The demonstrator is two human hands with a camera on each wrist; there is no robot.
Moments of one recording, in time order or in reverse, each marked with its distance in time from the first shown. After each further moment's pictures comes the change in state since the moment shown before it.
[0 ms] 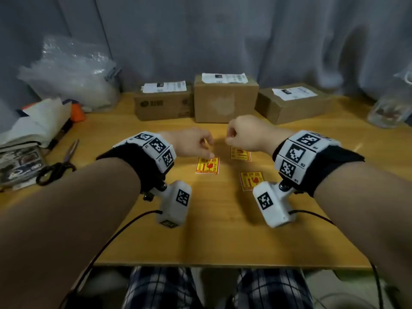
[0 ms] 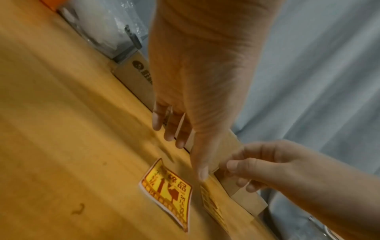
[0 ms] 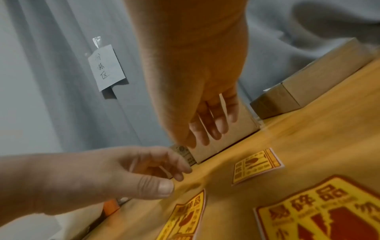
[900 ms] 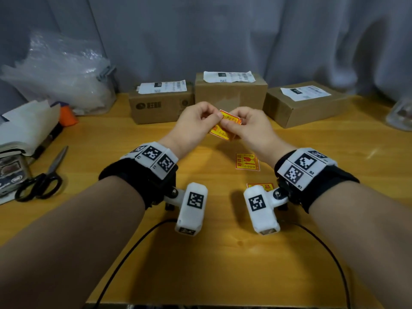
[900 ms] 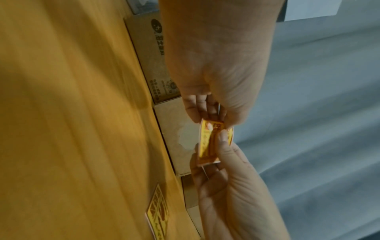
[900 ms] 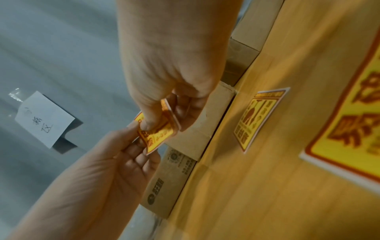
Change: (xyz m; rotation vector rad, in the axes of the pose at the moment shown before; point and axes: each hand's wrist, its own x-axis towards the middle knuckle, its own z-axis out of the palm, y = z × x) left_hand 0.040 -0.004 0.005 -0.844 0.592 0.118; right_hand 0.039 0.018 0.039 1.143 0.341 -0.055
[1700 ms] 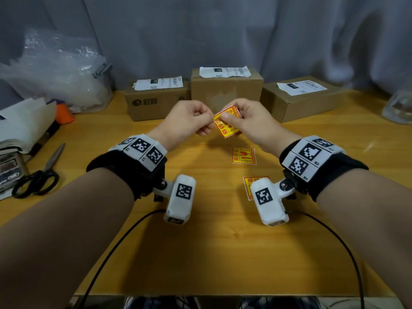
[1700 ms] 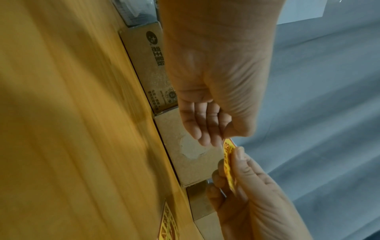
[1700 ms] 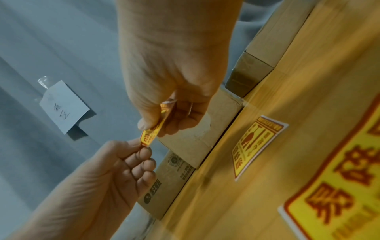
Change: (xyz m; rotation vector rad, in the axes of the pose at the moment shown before) left_hand -0.003 0.001 -0.012 0.058 -0.115 -0.073; right_hand -0.003 -0.011 -0.011 -0.160 -0.119 -0.005
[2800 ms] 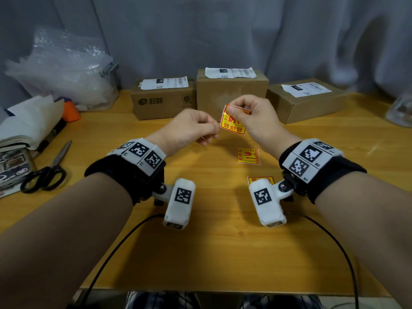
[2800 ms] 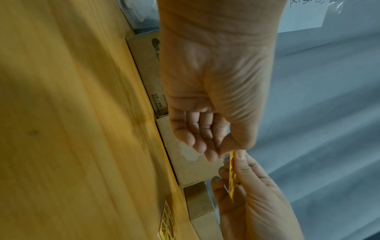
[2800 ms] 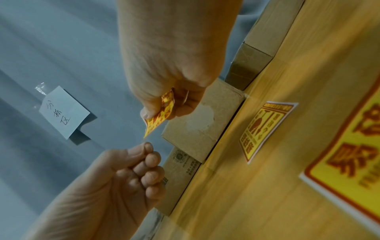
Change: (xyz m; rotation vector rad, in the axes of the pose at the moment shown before) left_hand -0.018 0.002 -0.003 -0.016 -0.113 -0.093; right_hand 0.000 -0.005 0.007 -0.045 0.182 -0.076
